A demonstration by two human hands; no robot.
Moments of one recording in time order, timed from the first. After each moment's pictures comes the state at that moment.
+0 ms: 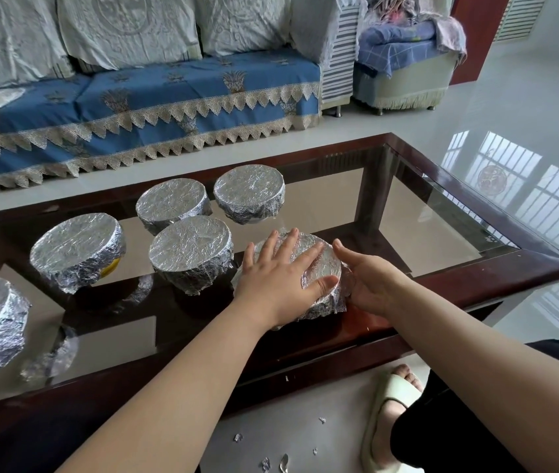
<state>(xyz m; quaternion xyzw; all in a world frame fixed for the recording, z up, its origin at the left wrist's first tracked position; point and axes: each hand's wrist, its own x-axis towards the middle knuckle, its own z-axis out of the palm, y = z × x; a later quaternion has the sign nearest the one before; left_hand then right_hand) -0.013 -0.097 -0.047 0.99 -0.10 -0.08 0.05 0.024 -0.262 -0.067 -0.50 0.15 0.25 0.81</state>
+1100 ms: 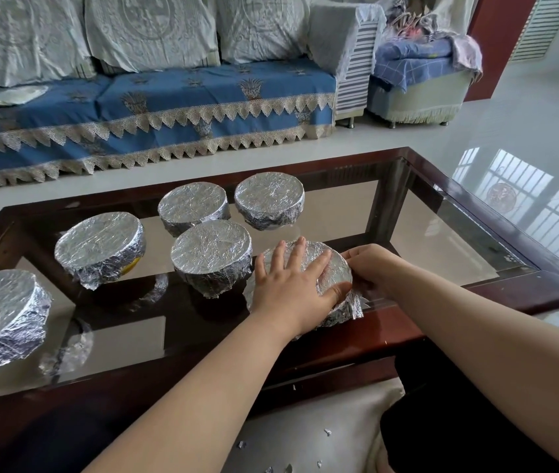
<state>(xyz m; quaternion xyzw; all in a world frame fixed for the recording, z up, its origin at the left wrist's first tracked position) -0.016 -0.092 -0.051 0.99 -0.05 -0.06 0.07 0.048 -0.238 -0.040 -0.83 0.10 0.23 0.50</state>
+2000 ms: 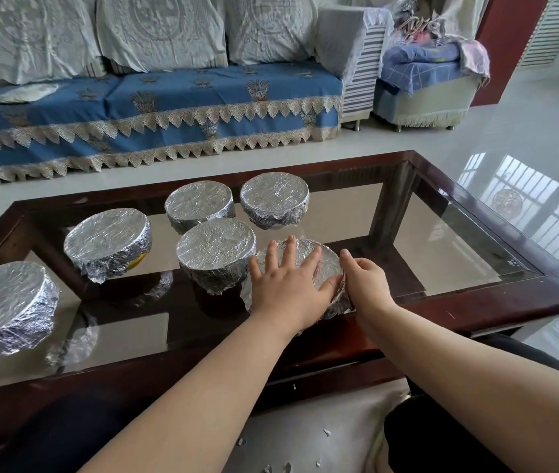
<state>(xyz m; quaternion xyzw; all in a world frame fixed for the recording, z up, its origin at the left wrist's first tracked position) -0.021 -0.092 -0.048 1.00 0.01 -0.04 0.08 0.017 -0.214 -0.075 -0.73 0.15 0.01 0.66</state>
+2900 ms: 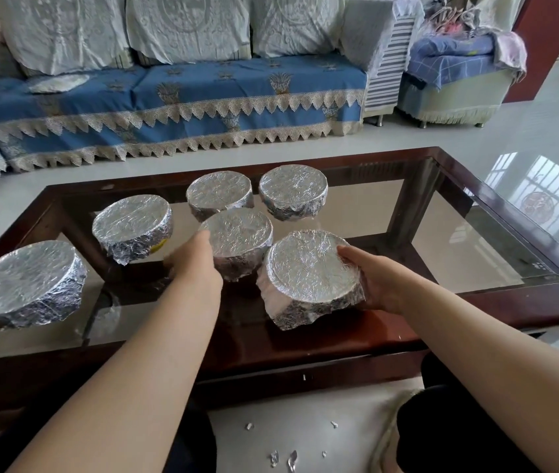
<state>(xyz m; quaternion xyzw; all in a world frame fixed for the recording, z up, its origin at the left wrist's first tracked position) -0.004 0.032 -0.032 0.46 0.51 0.17 0.70 0.046 -0.227 -0.080 -0.67 0.14 0.31 0.66</state>
